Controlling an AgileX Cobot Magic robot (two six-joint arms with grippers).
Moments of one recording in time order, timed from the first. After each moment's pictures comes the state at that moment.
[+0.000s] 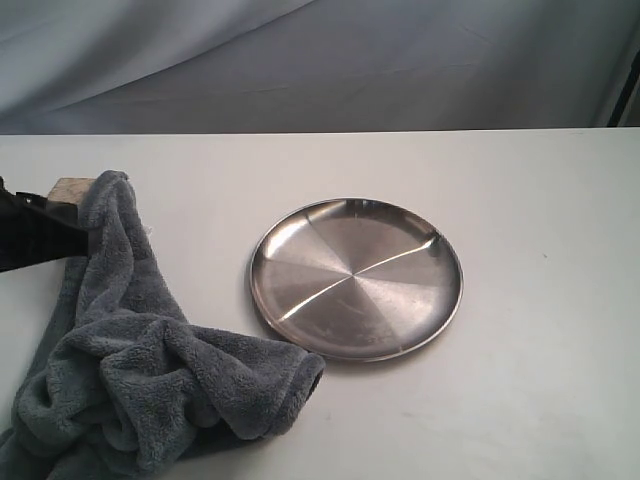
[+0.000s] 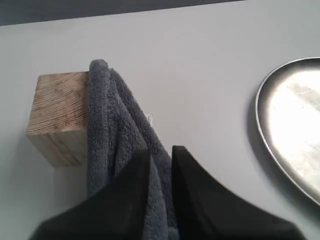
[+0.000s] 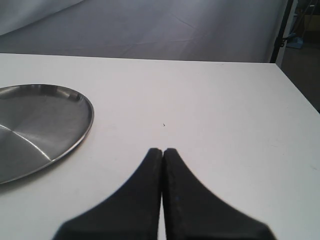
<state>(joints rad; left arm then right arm) -0.22 1.27 -0.57 -1.73 0.00 1.69 -0.07 0.00 0.00 0.21 0.36 -0.25</state>
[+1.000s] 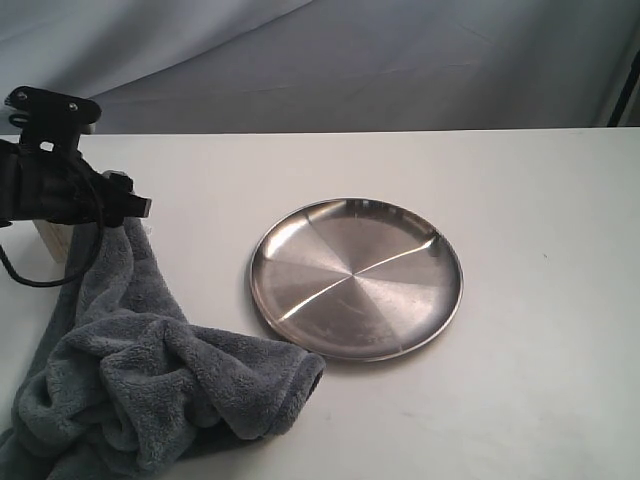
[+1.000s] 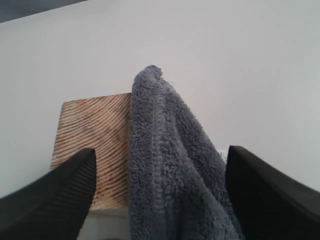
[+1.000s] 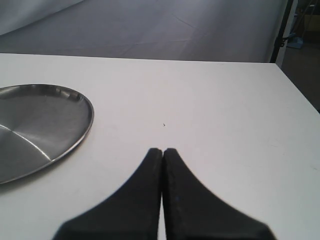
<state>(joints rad) -0.22 1.78 -0.93 -1.62 -0.21 1.68 -0.07 0.00 0.00 0.21 0.36 -0.25</state>
